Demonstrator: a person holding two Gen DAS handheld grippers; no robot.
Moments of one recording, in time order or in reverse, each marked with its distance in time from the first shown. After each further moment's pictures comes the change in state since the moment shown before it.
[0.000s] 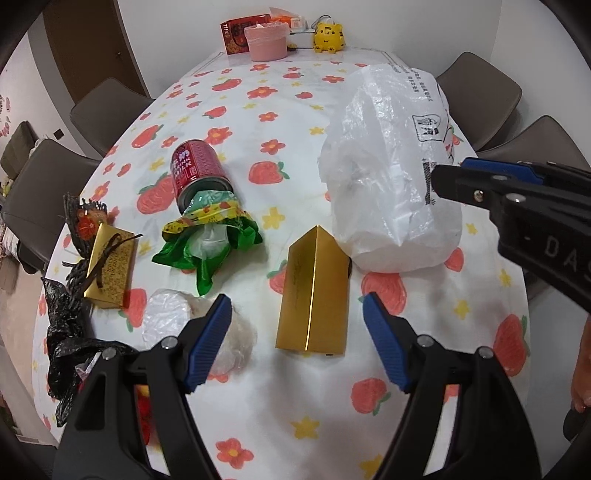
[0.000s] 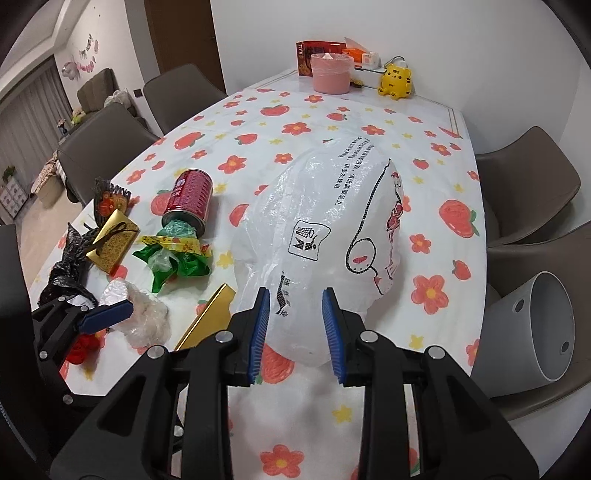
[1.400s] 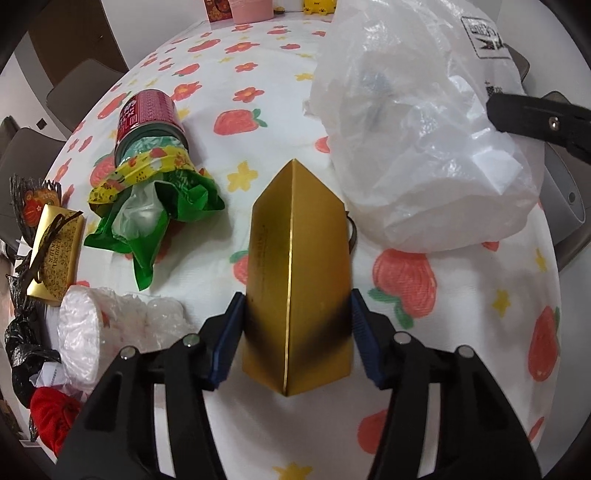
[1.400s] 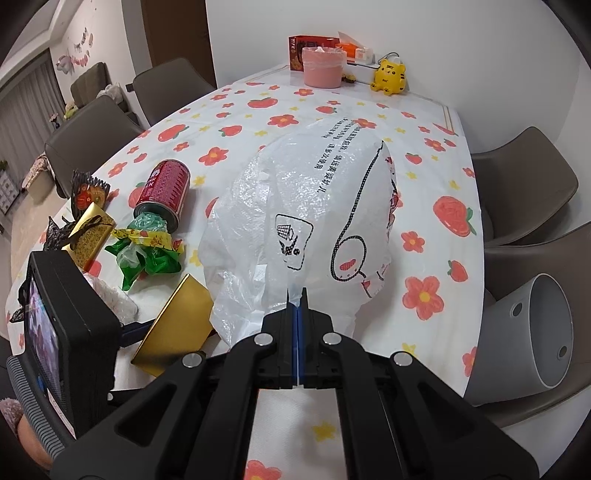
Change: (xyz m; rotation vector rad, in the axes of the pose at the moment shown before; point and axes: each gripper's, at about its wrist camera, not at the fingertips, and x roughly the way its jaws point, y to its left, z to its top) left arm 0.063 -0.006 -0.012 0.010 0.094 -0.028; right arm 0.022 -0.008 -0.004 -0.019 0.002 -0.037
